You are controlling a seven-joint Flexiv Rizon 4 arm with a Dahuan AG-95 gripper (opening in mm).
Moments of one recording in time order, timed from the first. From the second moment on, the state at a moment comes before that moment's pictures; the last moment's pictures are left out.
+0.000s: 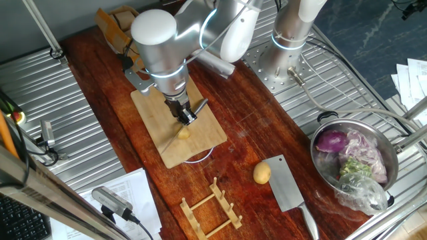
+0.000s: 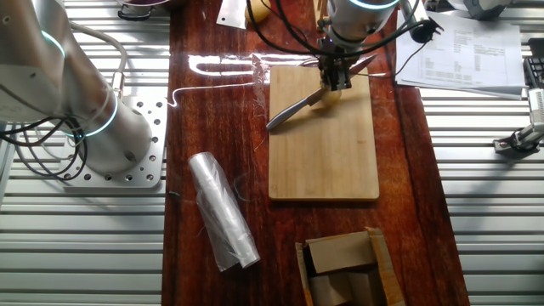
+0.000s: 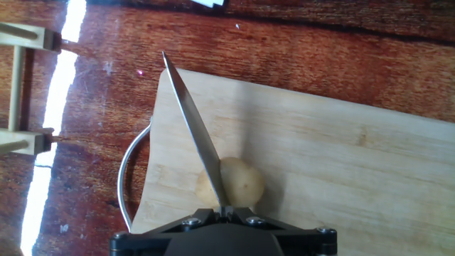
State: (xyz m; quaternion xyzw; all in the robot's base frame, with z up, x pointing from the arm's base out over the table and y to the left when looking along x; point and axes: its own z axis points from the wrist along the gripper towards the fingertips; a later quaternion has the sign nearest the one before) arm 0.473 0.104 0.082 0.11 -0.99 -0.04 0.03
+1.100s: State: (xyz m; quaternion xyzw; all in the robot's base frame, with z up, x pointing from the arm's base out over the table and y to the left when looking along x) arm 0.477 0.101 0.079 0.11 -0.99 -0.04 0.04
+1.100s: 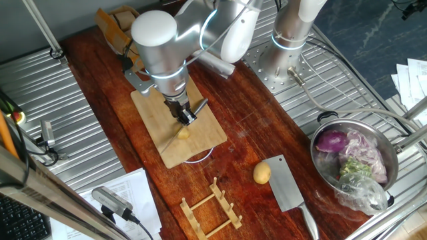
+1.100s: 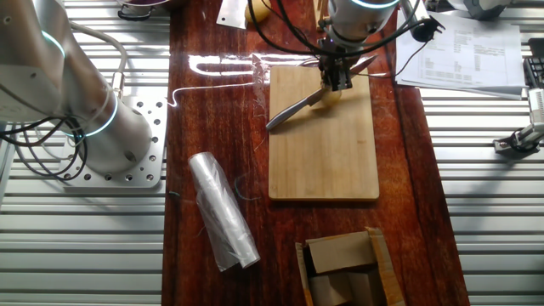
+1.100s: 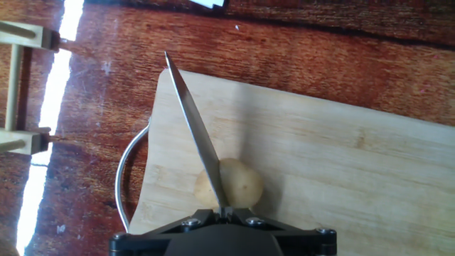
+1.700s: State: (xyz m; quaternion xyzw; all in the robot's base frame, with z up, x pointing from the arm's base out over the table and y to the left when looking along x) arm 0.483 0.101 0.067 0.12 -0.99 -0.04 0.03
